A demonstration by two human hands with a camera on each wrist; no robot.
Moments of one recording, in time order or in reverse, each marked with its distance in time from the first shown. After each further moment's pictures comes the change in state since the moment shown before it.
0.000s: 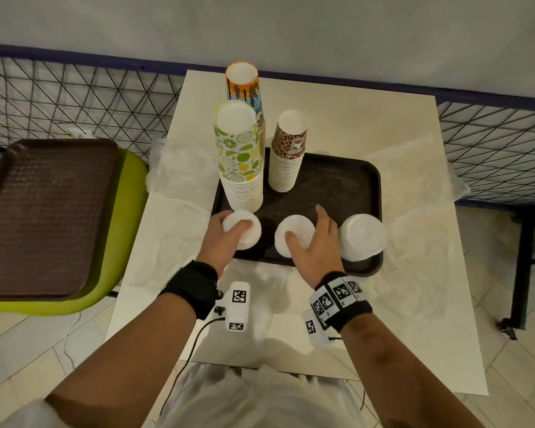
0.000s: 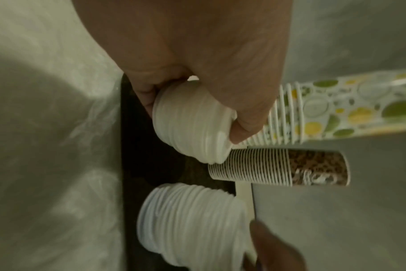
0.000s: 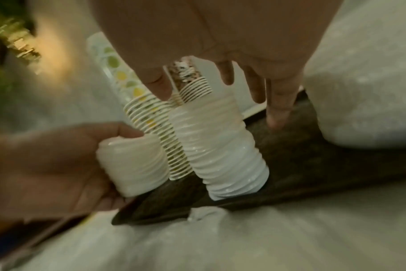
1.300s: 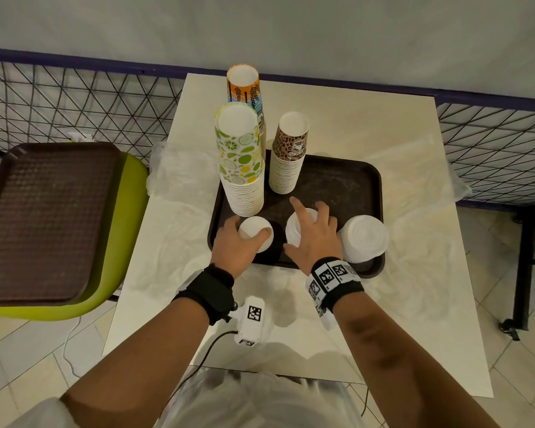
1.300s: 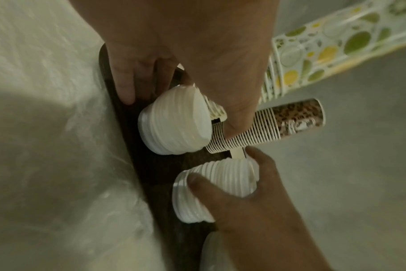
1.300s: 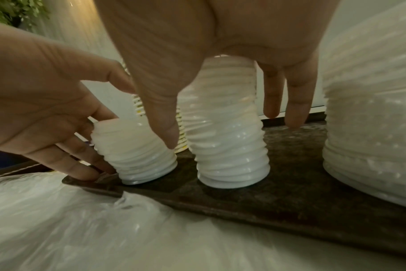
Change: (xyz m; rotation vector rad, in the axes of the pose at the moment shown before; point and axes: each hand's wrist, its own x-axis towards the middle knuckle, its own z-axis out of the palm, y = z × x) left_hand -0.001 -0.006 0.013 0.459 0.028 0.127; right_hand 0.028 -0.003 0.012 -0.574 -0.058 -0.144
